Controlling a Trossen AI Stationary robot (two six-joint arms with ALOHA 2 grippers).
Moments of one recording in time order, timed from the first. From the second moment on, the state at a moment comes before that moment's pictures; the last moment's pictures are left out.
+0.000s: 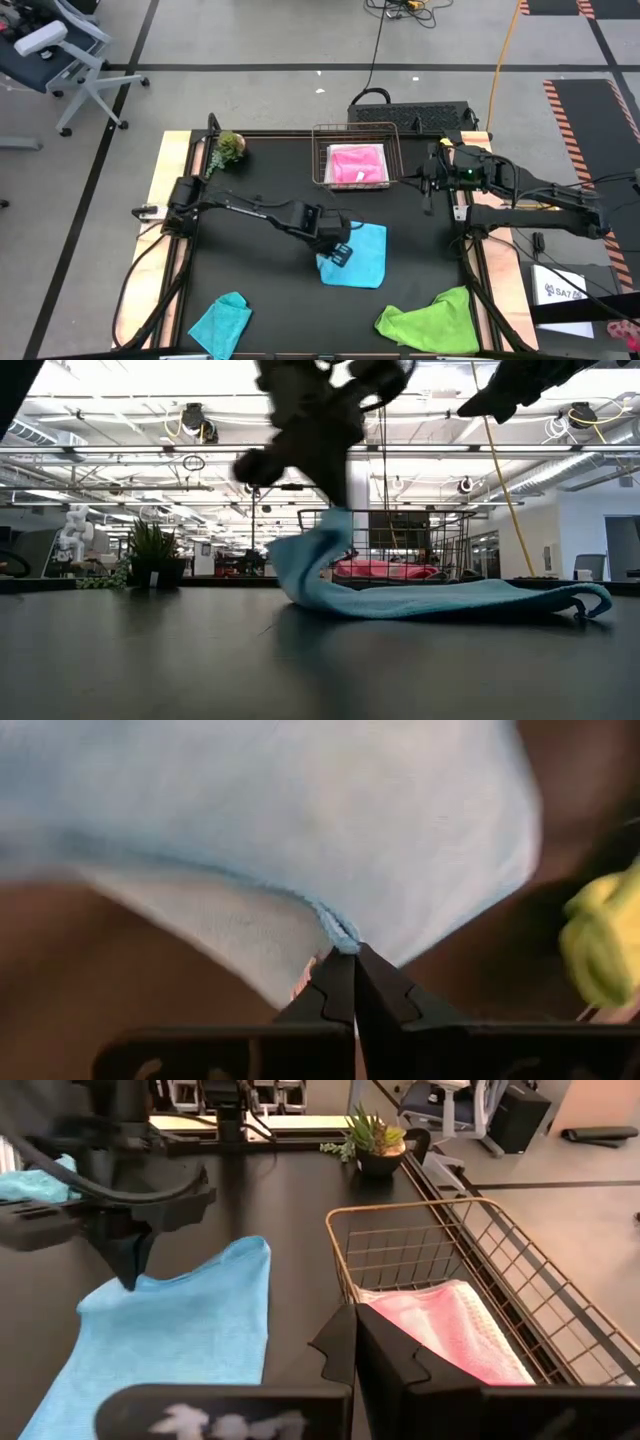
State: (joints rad) left arm -0.14 2.02 1.66 -0.79 0.09 -1.09; right arm -0.29 0.66 0.73 -0.49 -0.07 -0.10
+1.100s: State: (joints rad) left arm -0.17 2.33 2.14 -0.71 0.12 -0.87; right arm -0.30 0.66 0.73 -0.53 -0.07 -0.22
